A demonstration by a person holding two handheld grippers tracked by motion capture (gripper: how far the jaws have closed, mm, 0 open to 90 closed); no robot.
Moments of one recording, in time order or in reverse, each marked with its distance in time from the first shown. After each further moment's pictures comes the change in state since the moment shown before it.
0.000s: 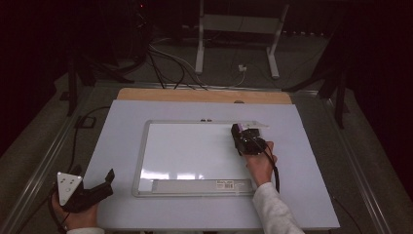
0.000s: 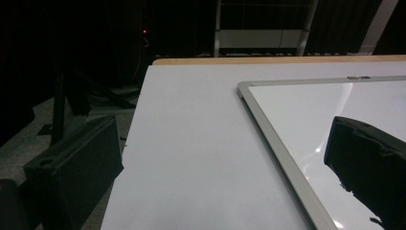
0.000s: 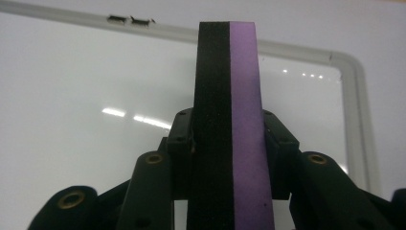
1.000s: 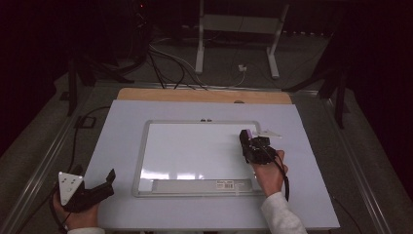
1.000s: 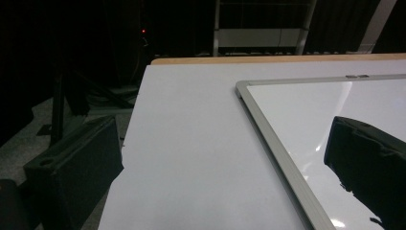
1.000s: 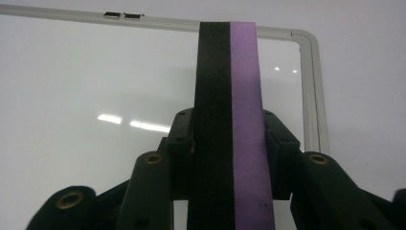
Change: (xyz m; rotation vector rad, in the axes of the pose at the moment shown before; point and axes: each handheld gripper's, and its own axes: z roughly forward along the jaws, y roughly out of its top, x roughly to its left) left arm -0.002 0.000 0.000 0.001 -0.002 0.004; right arm -0.005 -0.019 -0.042 -0.010 -0.034 0.059
